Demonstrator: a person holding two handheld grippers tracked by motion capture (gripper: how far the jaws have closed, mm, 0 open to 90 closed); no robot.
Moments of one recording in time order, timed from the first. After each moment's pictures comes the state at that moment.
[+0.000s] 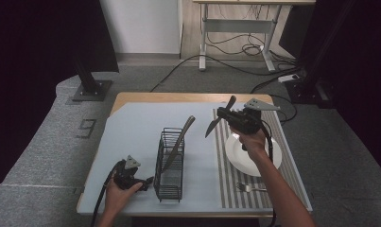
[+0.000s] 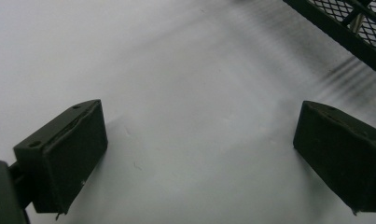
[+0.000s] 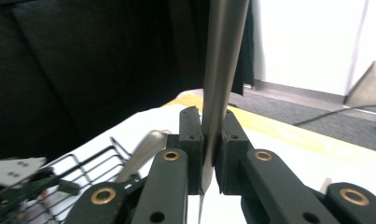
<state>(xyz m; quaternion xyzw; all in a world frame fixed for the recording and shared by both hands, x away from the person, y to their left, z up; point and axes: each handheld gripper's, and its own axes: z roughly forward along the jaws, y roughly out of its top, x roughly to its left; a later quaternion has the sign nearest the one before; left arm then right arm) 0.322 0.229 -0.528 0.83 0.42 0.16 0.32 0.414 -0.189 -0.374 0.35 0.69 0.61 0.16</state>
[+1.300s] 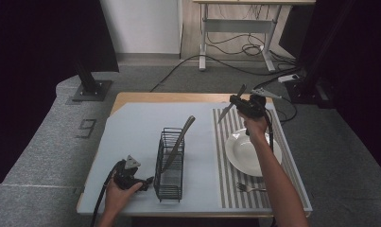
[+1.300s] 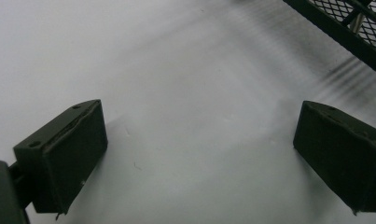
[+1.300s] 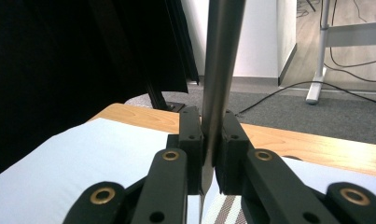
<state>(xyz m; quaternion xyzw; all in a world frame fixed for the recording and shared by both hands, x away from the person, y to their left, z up) 0.322 0.229 -0.528 0.83 0.42 0.16 0.32 0.498 -0.224 -0.410 0.46 0.64 0.58 0.20</state>
